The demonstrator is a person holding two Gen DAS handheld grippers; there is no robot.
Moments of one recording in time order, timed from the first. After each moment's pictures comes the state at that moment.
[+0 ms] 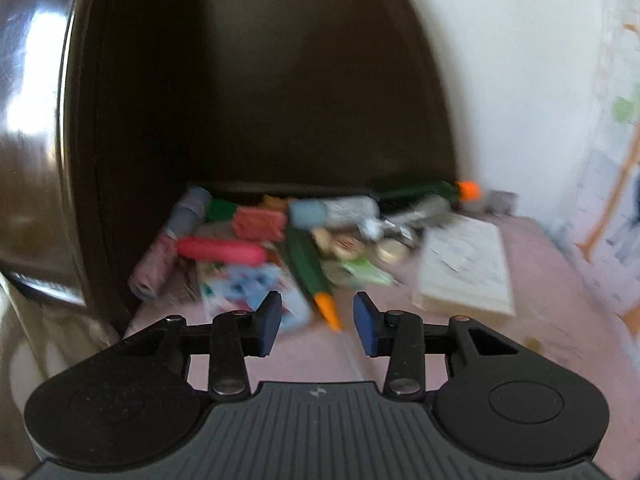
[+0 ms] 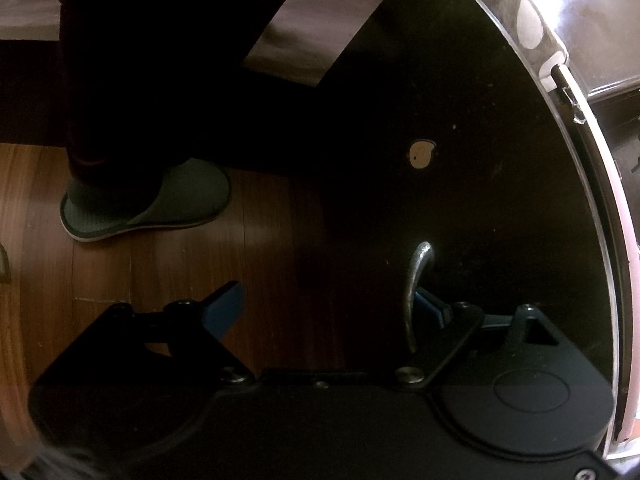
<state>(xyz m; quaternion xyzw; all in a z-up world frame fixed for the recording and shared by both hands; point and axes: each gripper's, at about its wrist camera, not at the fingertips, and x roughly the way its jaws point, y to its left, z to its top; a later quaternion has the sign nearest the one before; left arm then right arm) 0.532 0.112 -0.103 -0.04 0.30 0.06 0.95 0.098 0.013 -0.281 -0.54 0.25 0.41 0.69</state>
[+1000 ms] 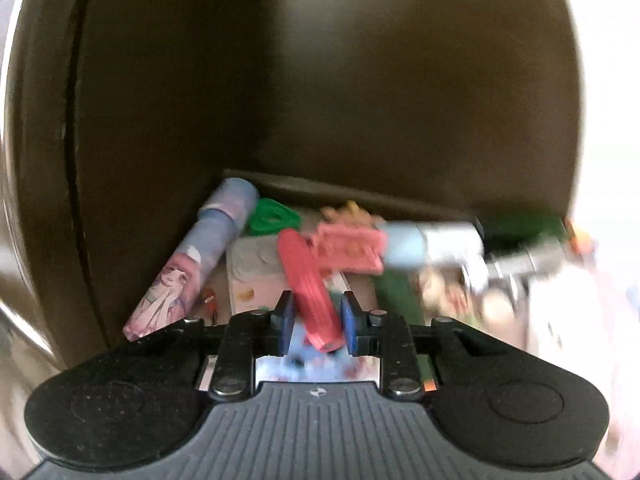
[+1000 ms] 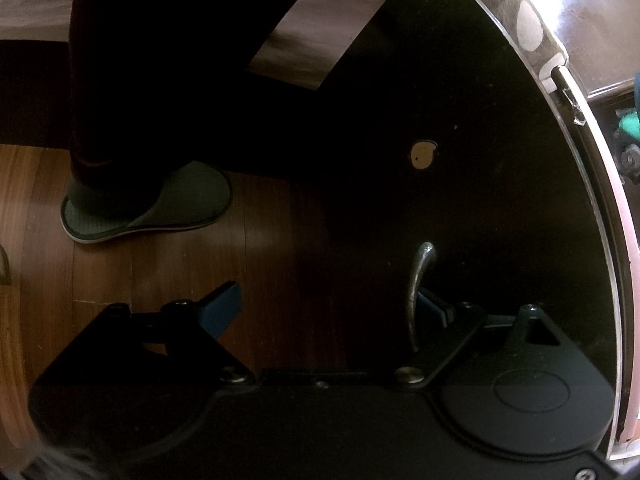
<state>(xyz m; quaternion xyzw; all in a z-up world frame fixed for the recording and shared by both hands) 0.606 0.169 -0.128 -0.06 0.33 0.09 0.94 0.094 0.016 -0.280 -0.54 0.25 0.41 0.69</state>
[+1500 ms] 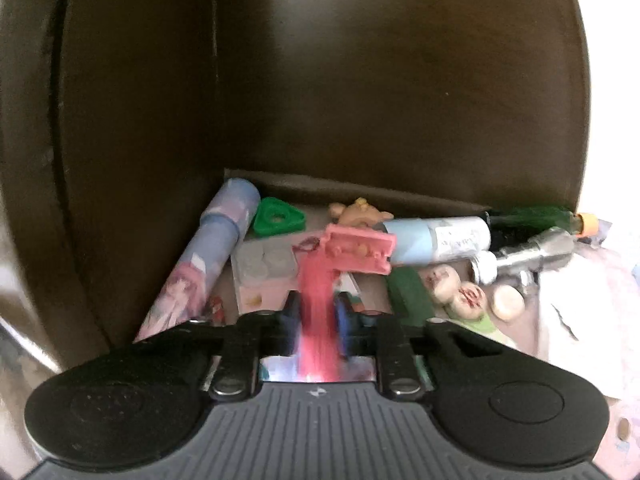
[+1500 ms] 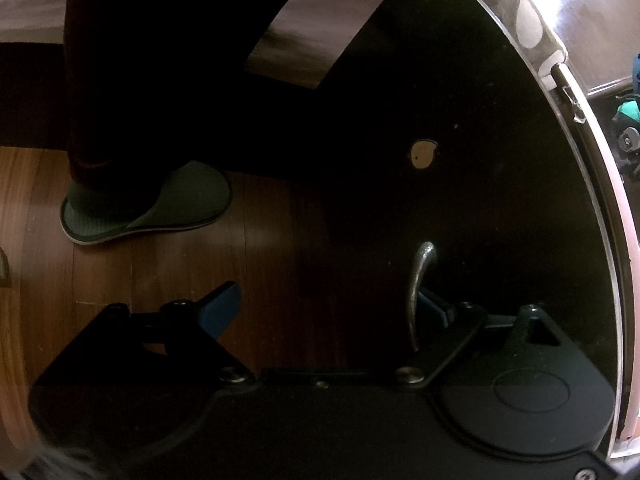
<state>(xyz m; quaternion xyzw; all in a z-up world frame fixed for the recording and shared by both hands) 0.620 0.168 -0.124 -0.07 0.35 0.10 0.93 0.099 0.013 -0.279 -0.54 0.24 0.42 0.69</state>
